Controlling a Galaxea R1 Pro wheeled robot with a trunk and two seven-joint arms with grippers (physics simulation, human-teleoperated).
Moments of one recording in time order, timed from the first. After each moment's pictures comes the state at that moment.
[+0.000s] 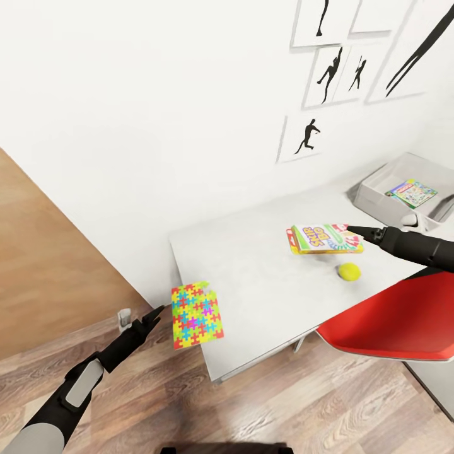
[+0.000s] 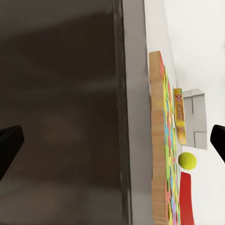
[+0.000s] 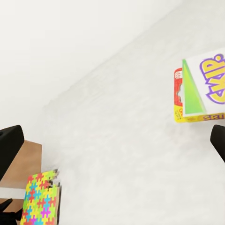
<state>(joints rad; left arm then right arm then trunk) -0.53 0.18 0.06 -0.68 0.91 0.37 -0.85 -0.70 -0.63 -0.13 -1.62 -1.23 1.04 0.06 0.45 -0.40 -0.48</state>
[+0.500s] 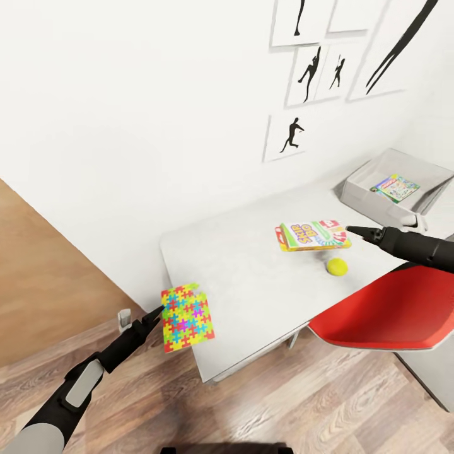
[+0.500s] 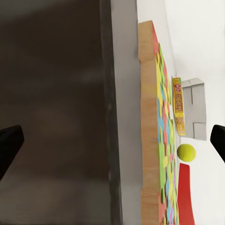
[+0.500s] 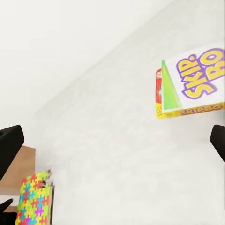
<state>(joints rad) -0.53 0.18 0.06 -0.68 0.91 0.37 -0.86 -0.70 -0.63 -0.13 -1.62 -1.24 1.04 0.06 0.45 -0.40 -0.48</state>
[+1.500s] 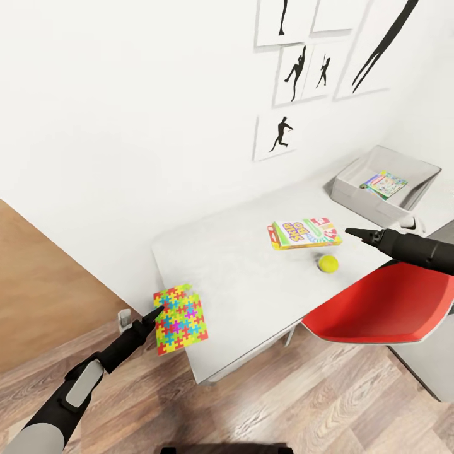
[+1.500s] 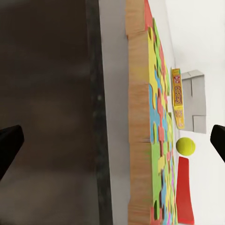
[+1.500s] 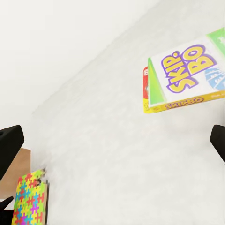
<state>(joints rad) -0.53 0.18 0.06 -0.68 0.91 0.38 -0.86 -0.70 -0.62 -0.13 -1.62 -1.24 1.04 0.07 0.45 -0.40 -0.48</state>
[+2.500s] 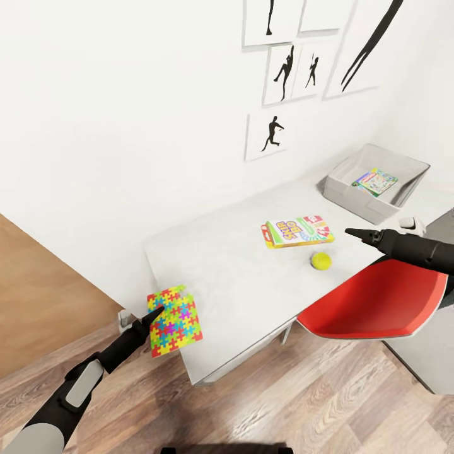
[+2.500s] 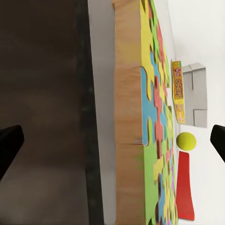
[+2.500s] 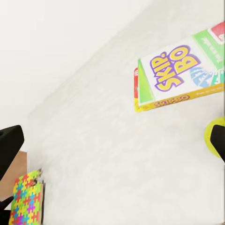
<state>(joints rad) -0.53 0.18 0.06 -0.67 0.91 0.38 -0.85 -0.69 -0.62 -0.13 -1.62 -1.24 1.04 0.07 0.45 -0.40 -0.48</state>
